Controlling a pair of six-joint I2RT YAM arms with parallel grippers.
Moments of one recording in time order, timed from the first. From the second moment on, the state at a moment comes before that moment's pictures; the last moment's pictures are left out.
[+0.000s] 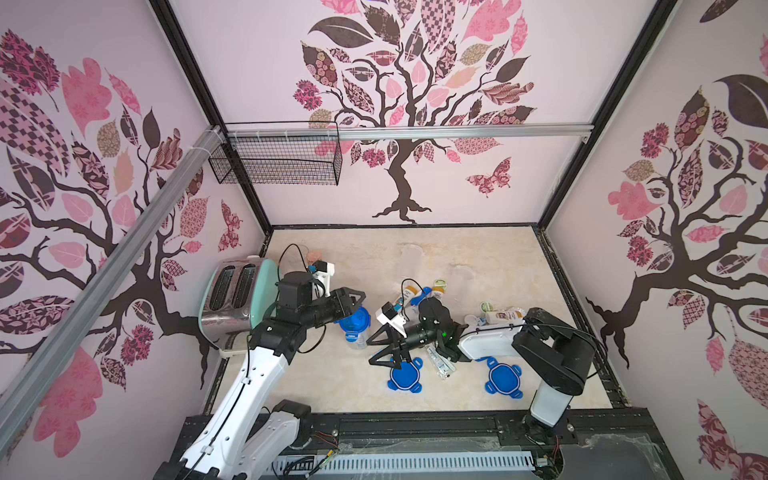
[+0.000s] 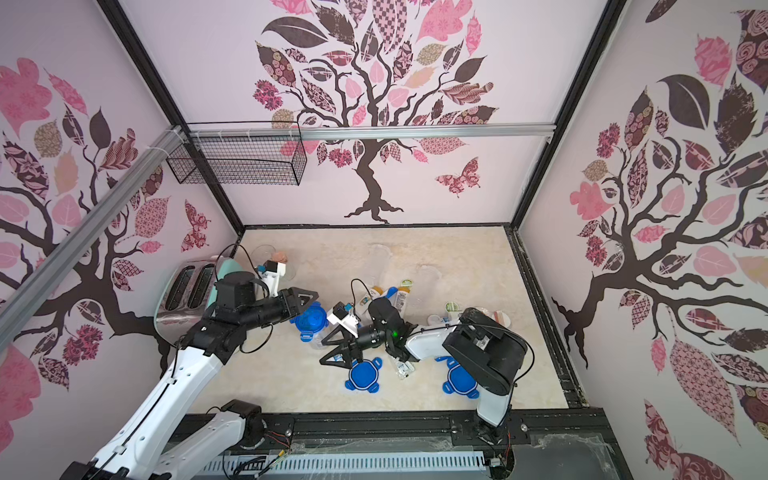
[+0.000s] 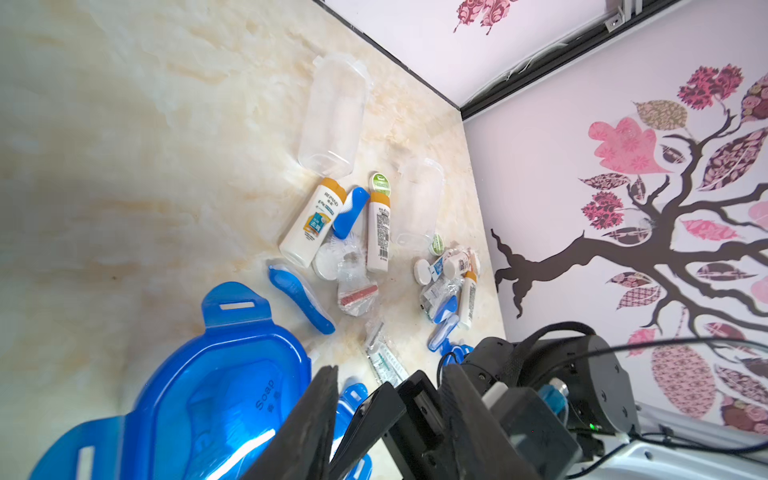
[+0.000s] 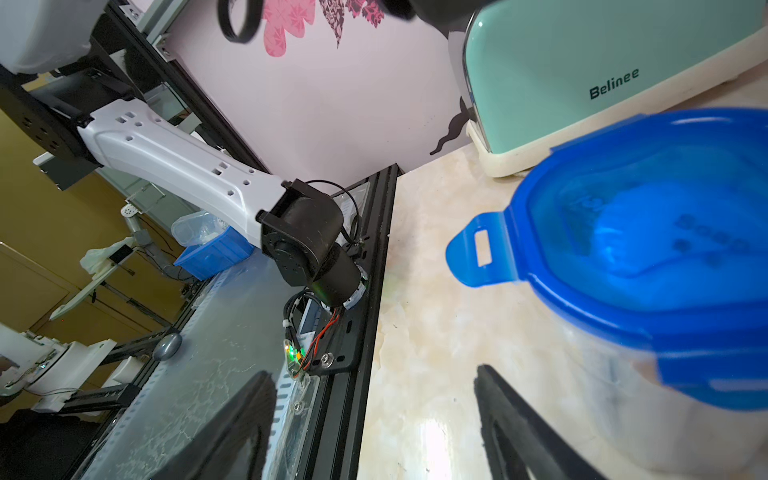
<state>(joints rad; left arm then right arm) -0.24 0.90 0.86 -0.52 0.49 -0.62 0.91 1.76 0.77 0.79 -0.90 0.34</state>
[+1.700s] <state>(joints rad) 0.19 0.91 0.47 -0.25 0.88 -0.89 0.90 1.67 0.68 0.73 -0.76 0.36</state>
